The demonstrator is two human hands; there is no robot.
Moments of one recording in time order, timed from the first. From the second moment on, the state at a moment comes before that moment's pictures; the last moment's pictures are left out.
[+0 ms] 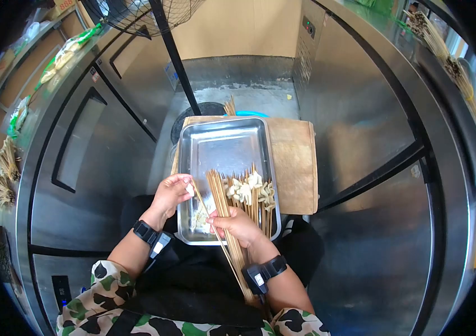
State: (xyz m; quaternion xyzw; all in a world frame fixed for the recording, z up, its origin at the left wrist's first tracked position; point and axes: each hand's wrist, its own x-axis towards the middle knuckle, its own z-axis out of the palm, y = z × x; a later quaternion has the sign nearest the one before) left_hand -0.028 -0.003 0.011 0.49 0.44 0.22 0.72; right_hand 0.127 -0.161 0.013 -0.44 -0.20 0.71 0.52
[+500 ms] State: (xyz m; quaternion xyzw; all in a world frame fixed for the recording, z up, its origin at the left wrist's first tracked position) left_hand -0.016 -0.004 0.039 0.49 0.39 0.29 0.72; right_hand 0.126 -0.161 0.013 -0.44 -0.20 0.71 0.51
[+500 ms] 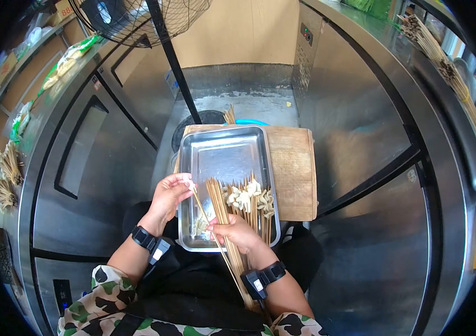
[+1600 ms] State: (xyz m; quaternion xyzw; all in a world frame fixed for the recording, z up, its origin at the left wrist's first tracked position) left_hand -0.009 -0.028 0.040 0.58 0.37 0.35 0.64; right_hand 0.126 -0.163 0.013 -0.44 -0.21 0.70 0.53
